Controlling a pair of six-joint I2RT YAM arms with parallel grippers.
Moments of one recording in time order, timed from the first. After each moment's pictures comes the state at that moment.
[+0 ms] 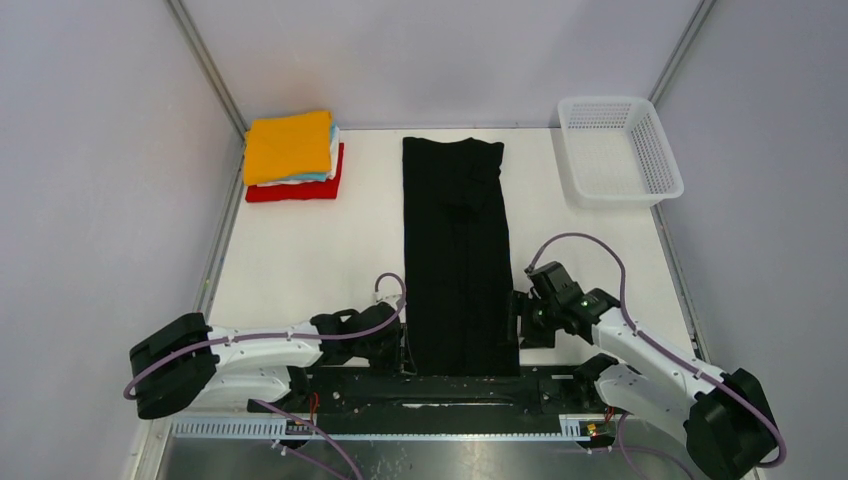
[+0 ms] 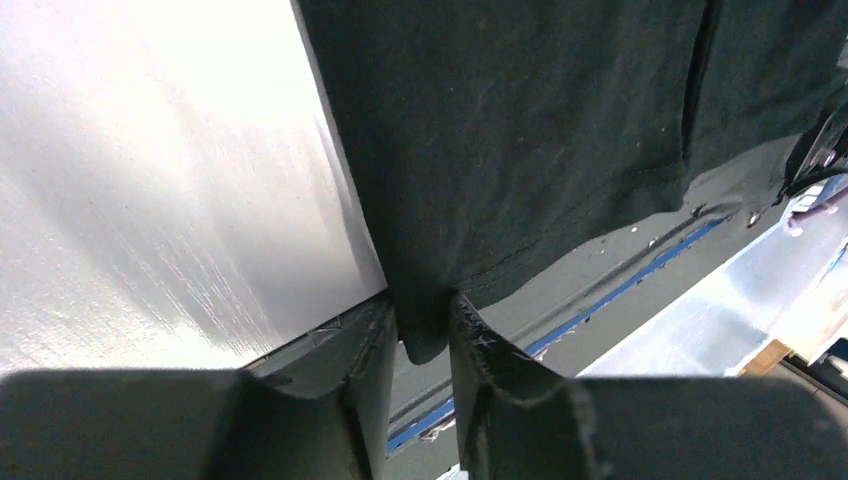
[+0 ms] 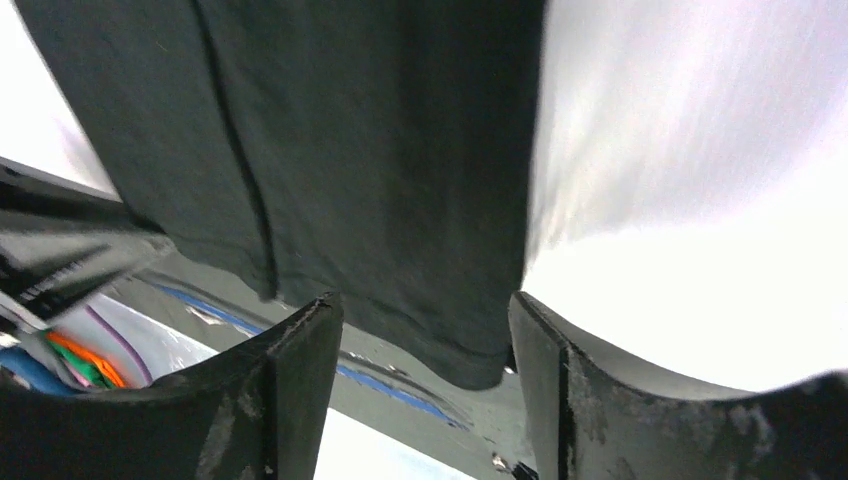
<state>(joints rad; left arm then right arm) -1.11 1.11 0.34 -0.18 0.14 -1.08 0.56 0.95 0.47 -0.64 -0.26 0.71</state>
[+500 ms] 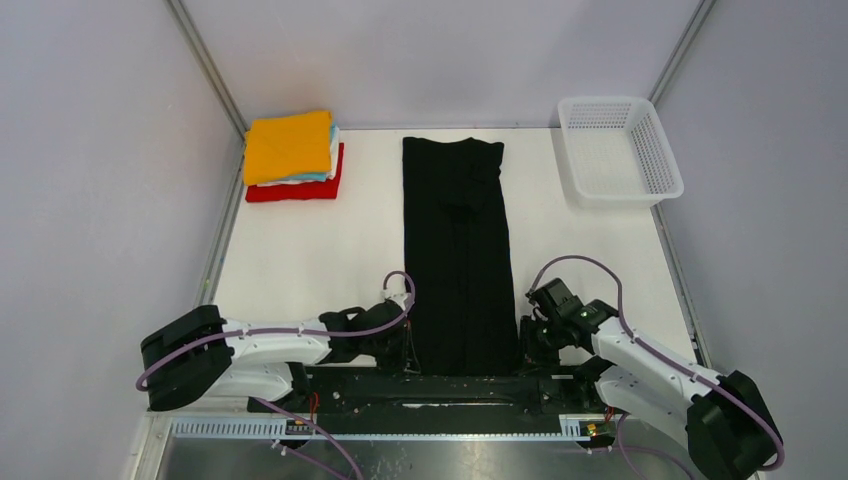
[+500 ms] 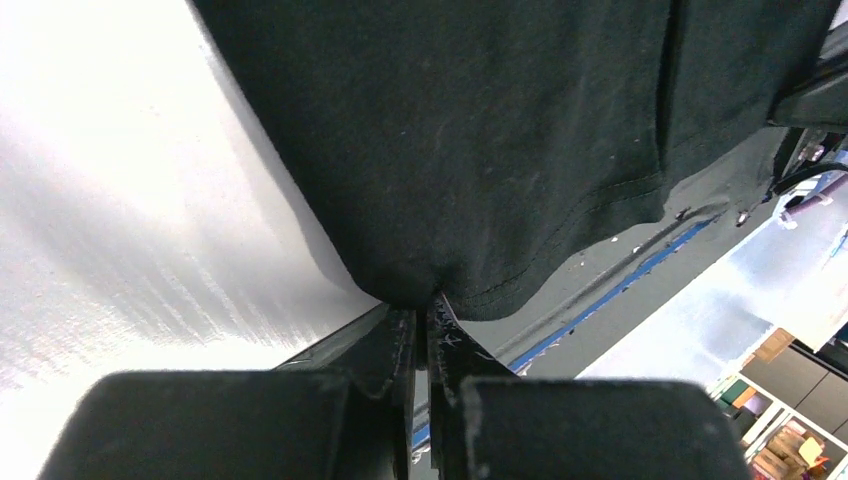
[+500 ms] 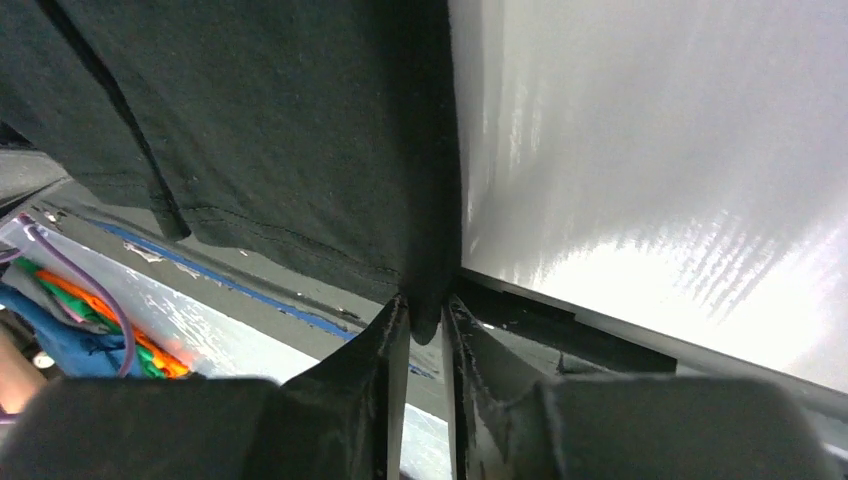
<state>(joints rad) -1.11 1.20 0.35 -0.10 0.15 -1.05 0.57 0.88 0.33 -0.74 -0.38 0.70</state>
